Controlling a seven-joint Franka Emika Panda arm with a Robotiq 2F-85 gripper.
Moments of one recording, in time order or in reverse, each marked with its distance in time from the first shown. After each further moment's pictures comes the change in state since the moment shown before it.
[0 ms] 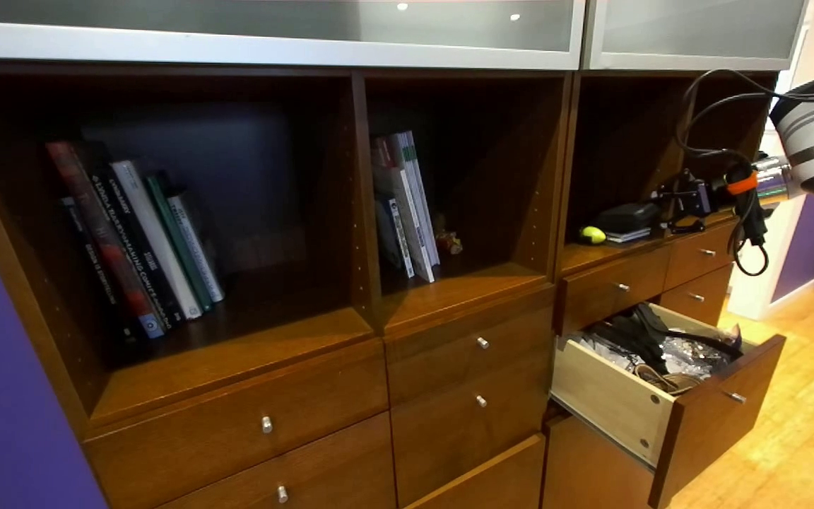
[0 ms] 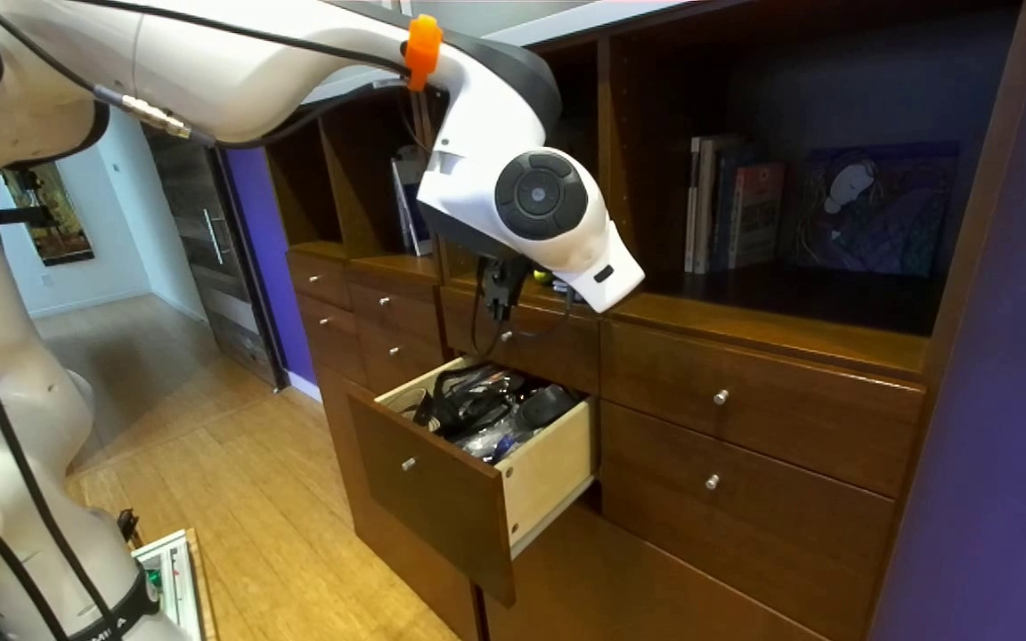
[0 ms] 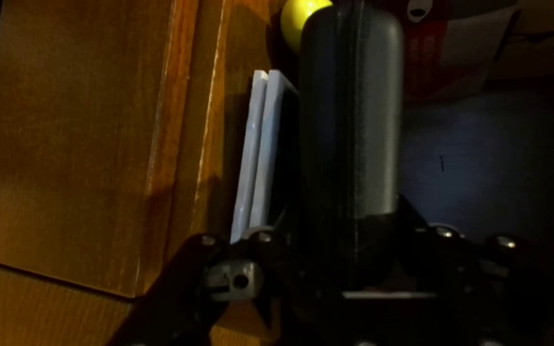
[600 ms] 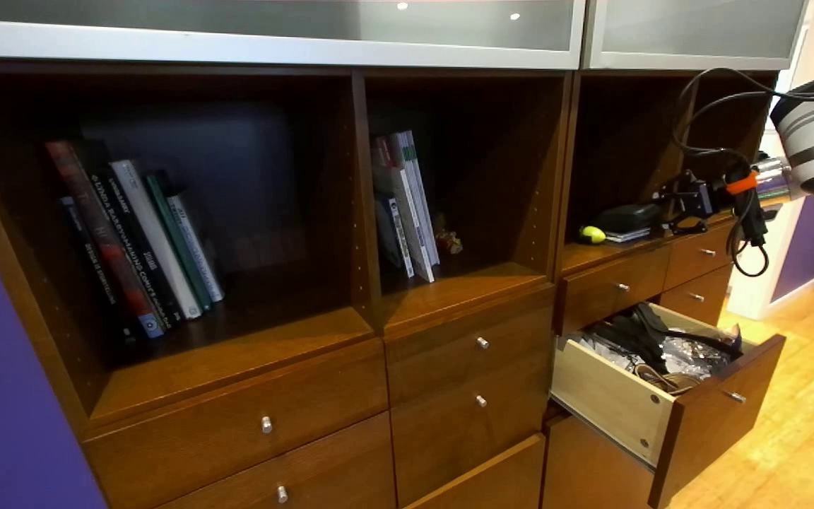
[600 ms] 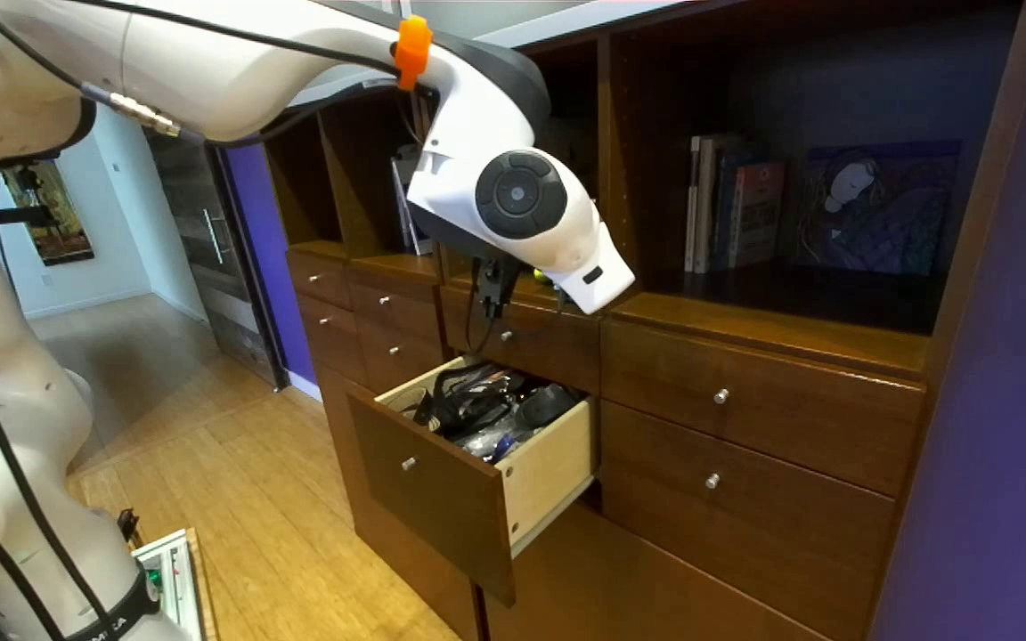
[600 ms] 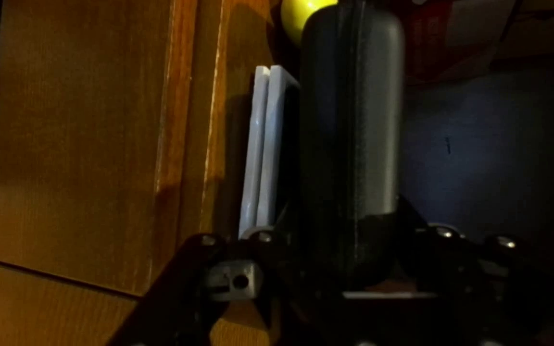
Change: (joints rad) arm 0.008 -0.029 0.010 -0.037 0.017 0.069 0.026
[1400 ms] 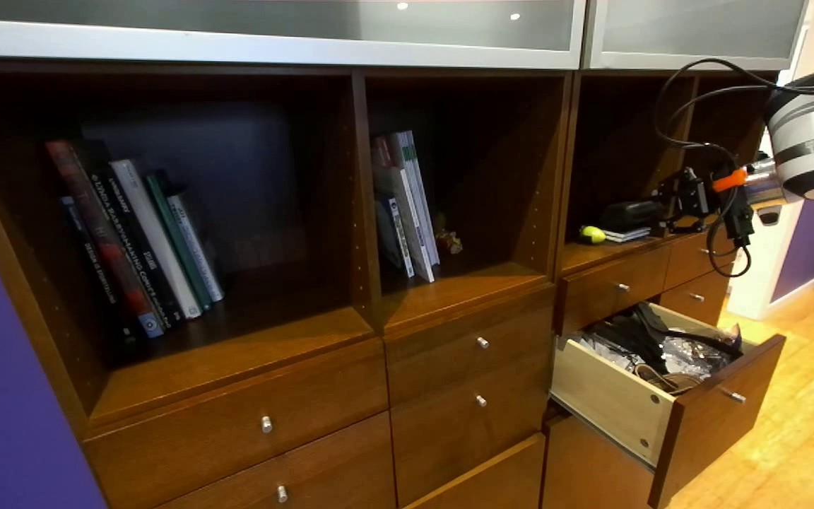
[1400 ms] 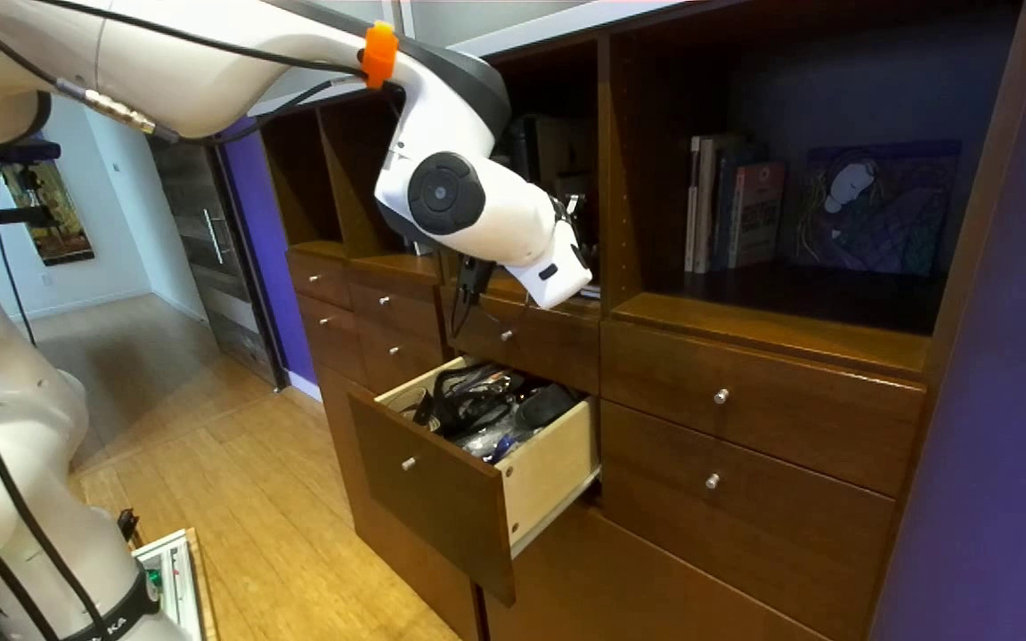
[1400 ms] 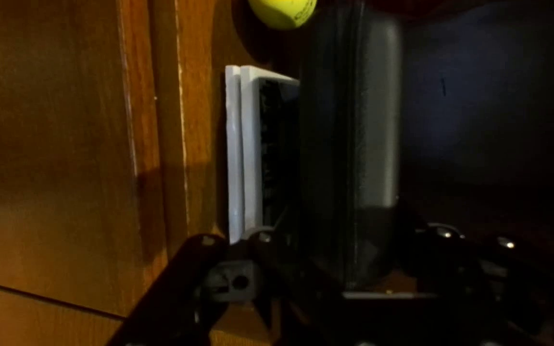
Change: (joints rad) arm 0.058 -0.089 0.054 -0.096 0.153 0.282 0.018
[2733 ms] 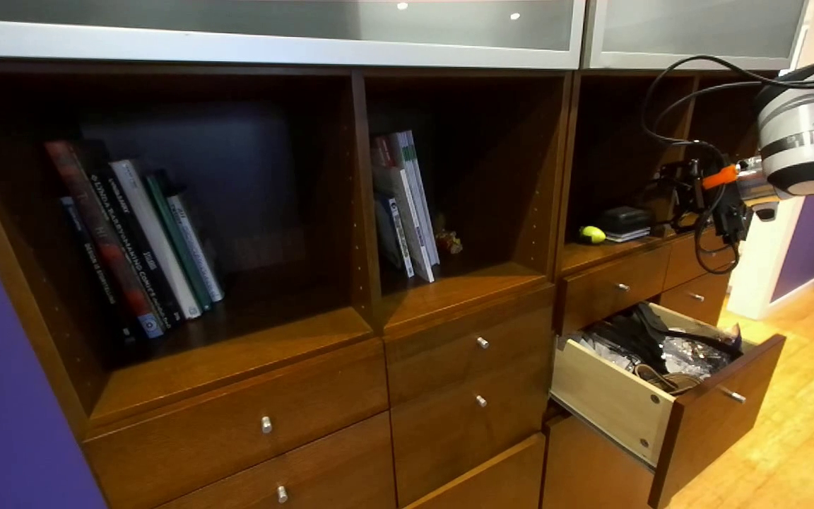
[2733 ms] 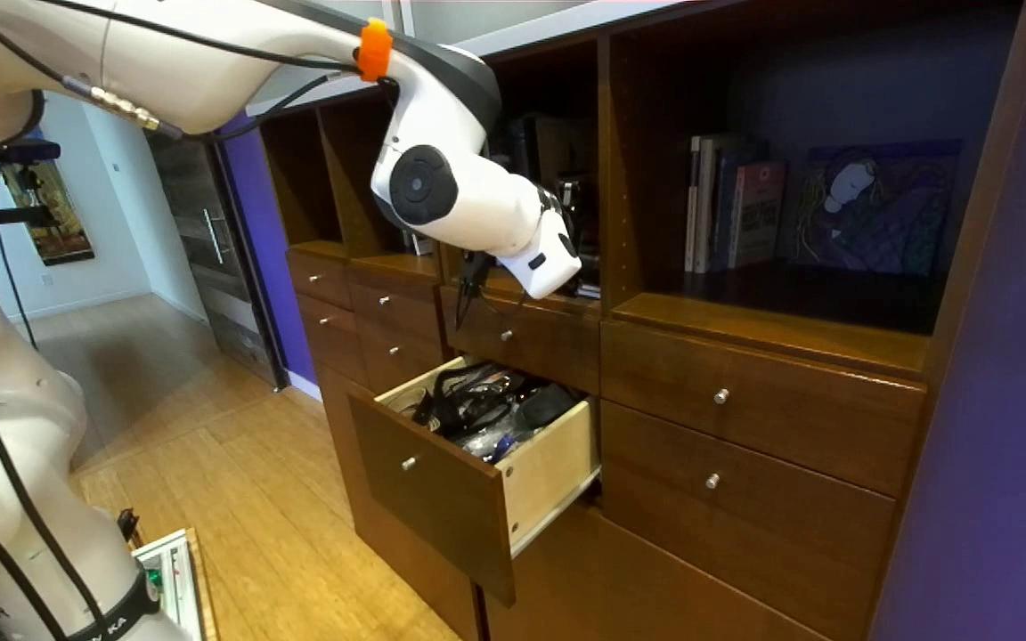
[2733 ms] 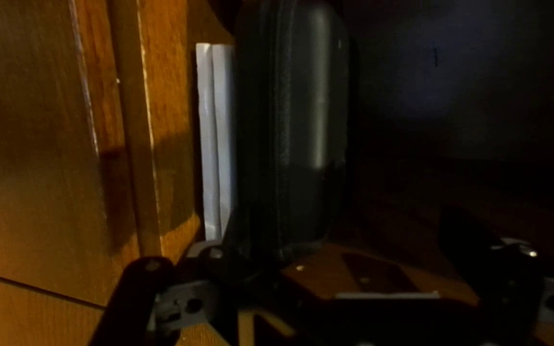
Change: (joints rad) arm 0.025 -0.010 0.028 0.010 0.079 0.140 -0.052
